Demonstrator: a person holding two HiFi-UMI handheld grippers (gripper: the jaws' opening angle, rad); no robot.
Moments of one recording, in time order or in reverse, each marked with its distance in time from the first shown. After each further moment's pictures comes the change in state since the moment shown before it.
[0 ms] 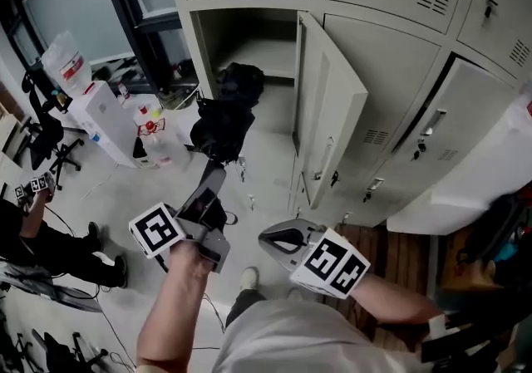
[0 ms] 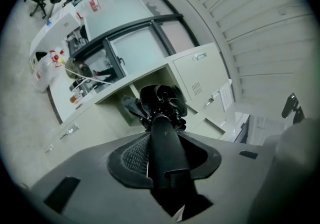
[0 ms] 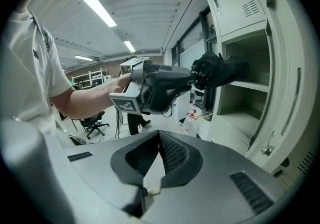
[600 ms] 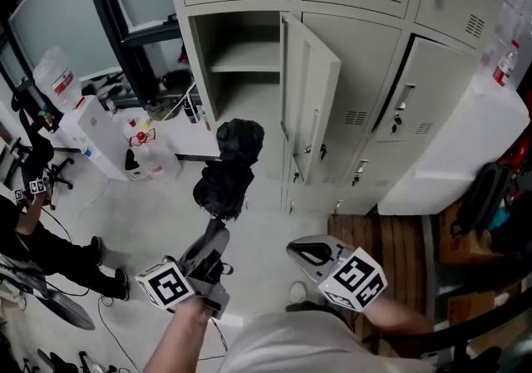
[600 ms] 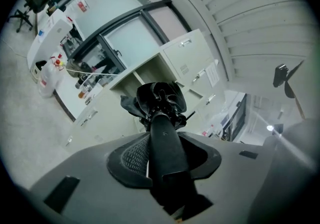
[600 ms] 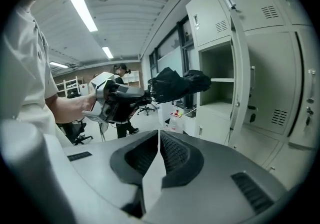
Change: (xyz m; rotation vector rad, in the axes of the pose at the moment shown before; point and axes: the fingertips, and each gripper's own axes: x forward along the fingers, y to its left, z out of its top) left arm -0.151 -0.002 -0.094 0.141 0.197 0.036; right arm -0.051 0.078 -0.052 0.149 -0.069 -0.263
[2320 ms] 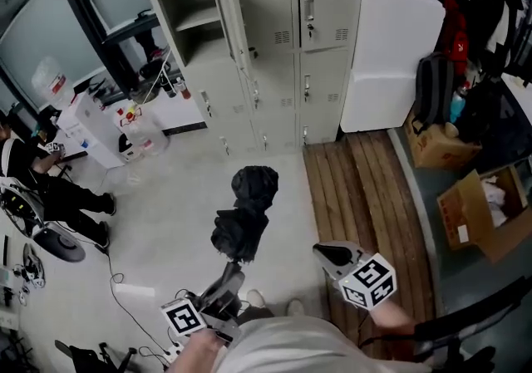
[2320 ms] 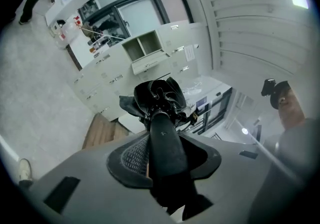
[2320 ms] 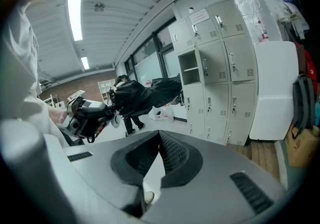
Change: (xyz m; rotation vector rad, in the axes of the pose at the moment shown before) left arm -0.354 -0.155 -0.360 -0.177 0.263 -0.139; right arm -0.261 0.342 -0.227 0.292 -0.046 -0.279
